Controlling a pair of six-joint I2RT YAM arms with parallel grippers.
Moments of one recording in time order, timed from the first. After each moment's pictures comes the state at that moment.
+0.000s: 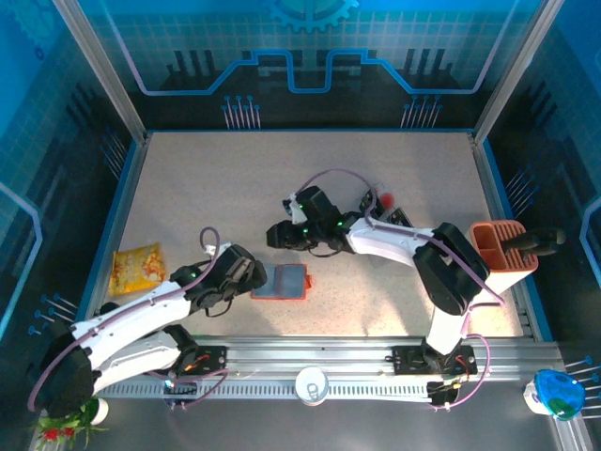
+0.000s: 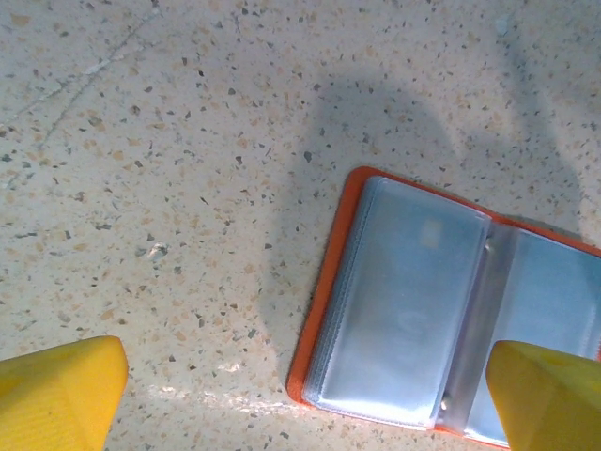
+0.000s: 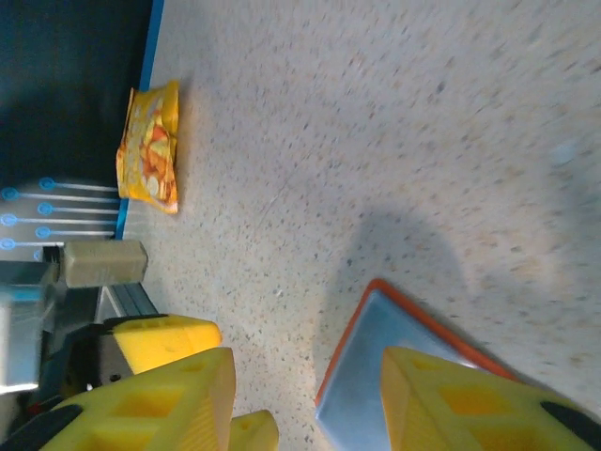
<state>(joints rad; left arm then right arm) -0.71 1.00 0.54 -0.64 -0.25 -1.05 0.76 1.77 1.15 -0.12 -0.44 0.75</state>
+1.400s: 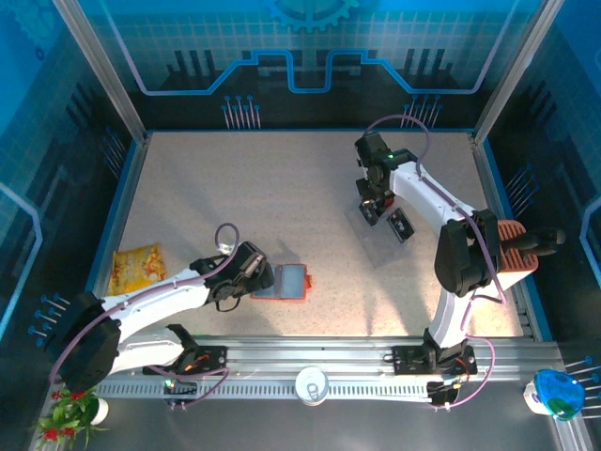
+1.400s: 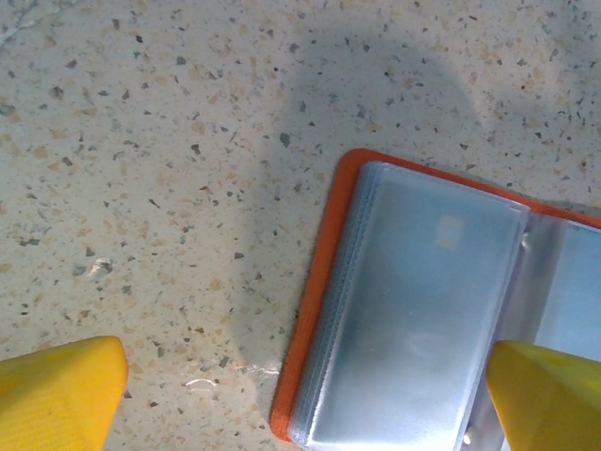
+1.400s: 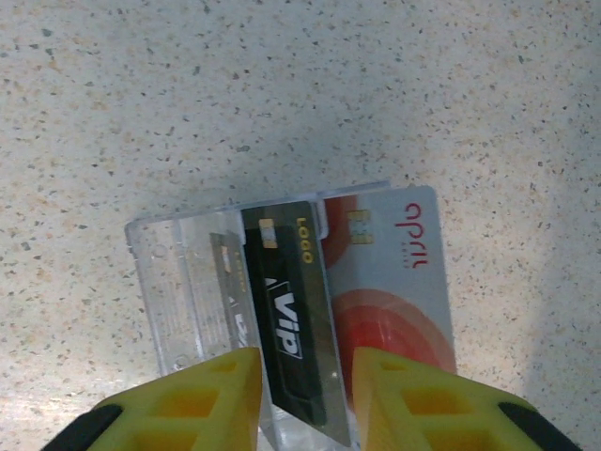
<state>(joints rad) -0.71 1.18 0.56 -0.56 -0.22 -1.00 0.35 1.84 1.57 -0.93 0.26 0.08</state>
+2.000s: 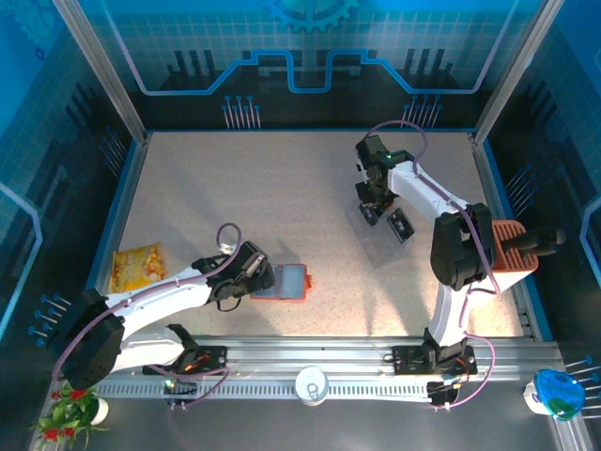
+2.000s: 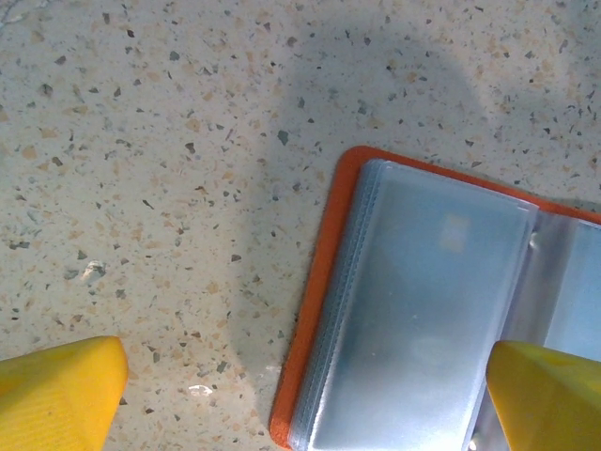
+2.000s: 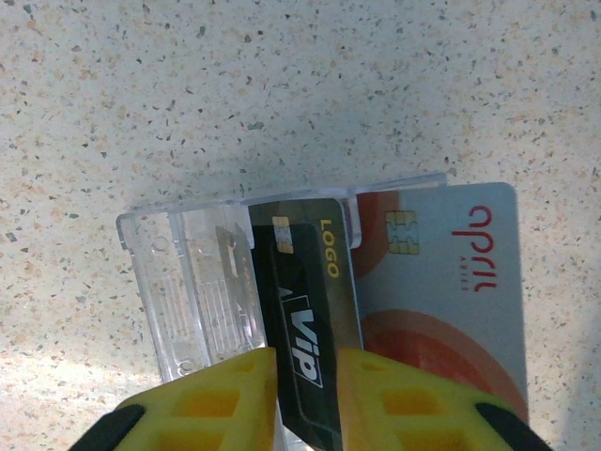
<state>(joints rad) -0.71 1.20 0.56 -0.55 -0.21 -1.00 0.34 1.90 1.57 -0.93 0.19 0.07</state>
